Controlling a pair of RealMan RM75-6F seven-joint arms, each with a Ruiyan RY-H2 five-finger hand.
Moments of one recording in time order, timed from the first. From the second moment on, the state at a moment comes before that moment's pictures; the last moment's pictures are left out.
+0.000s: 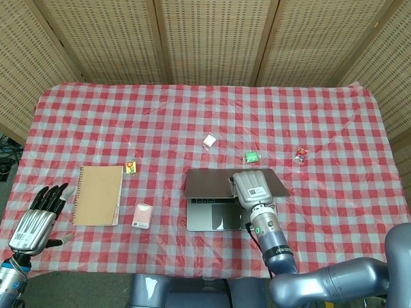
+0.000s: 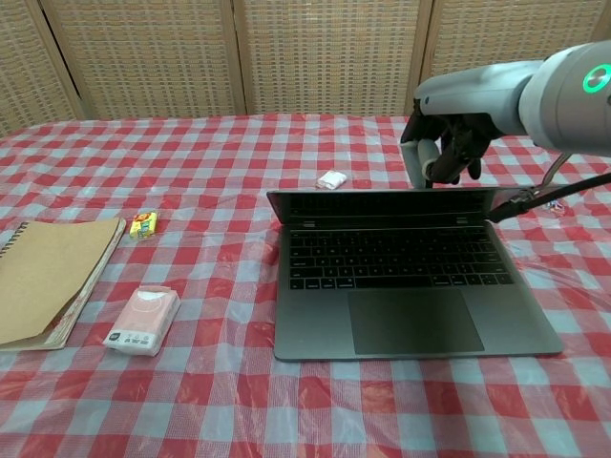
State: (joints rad) left arm -0.16 -1.13 0.05 -1.69 1.56 1.37 0.18; right arm 1.05 -1.42 0.26 -2.14 -0.29 1.46 -0.89
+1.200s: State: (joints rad) left arm -0.14 -1.11 0.06 -1.72 1.60 1.40 0.17; right arm 0.91 -1.42 0.17 -2.15 -0.37 1.44 -0.78
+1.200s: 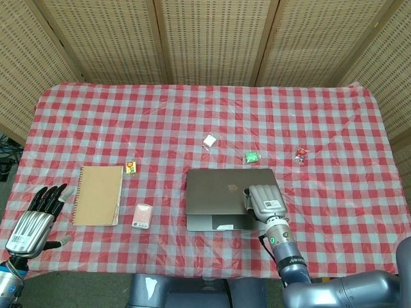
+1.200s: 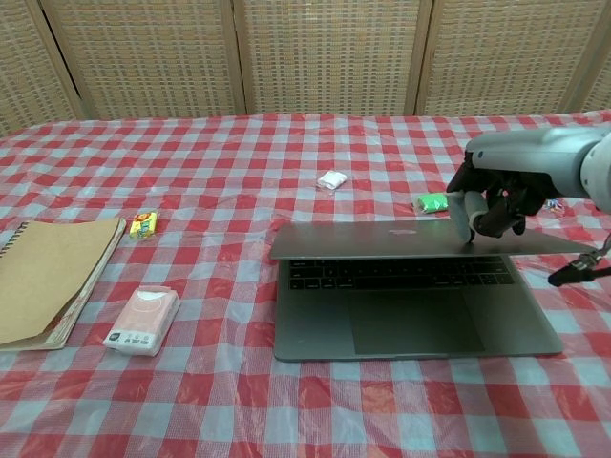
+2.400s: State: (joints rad) left arm -0.15 -1.11 0.06 -1.72 1.59 1.37 0.21; right arm 0.84 -1.47 0.14 -2.06 -0.39 1.34 -0.76
